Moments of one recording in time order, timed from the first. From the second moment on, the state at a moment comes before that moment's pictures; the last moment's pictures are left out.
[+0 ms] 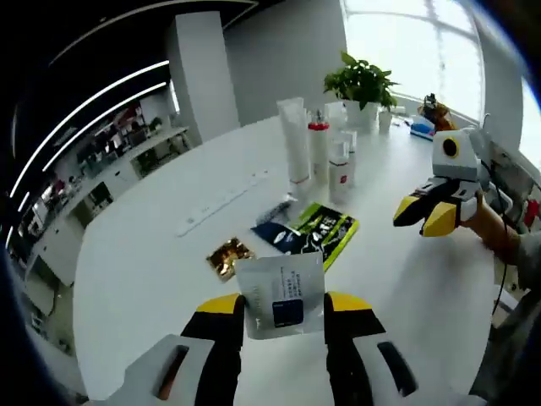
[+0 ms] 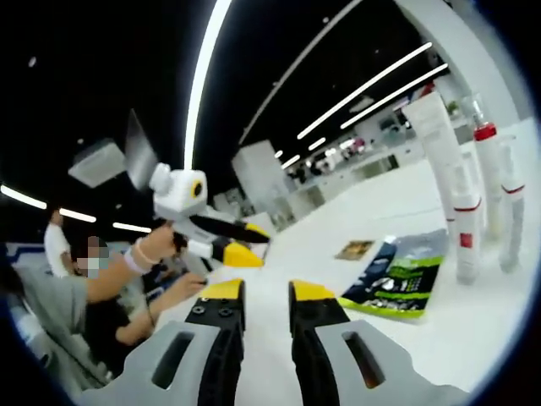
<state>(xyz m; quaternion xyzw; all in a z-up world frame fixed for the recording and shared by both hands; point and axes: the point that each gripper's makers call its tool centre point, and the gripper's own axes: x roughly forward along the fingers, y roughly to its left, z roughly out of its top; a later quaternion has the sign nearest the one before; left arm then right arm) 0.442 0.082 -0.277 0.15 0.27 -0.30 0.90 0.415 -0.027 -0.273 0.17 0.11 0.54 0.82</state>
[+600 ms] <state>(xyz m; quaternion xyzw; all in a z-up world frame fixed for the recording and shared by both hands) 0.426 0.029 -0.204 0.27 0.01 -0.24 0.93 0.414 -0.023 -0.203 0.13 0.03 0.53 0.84</state>
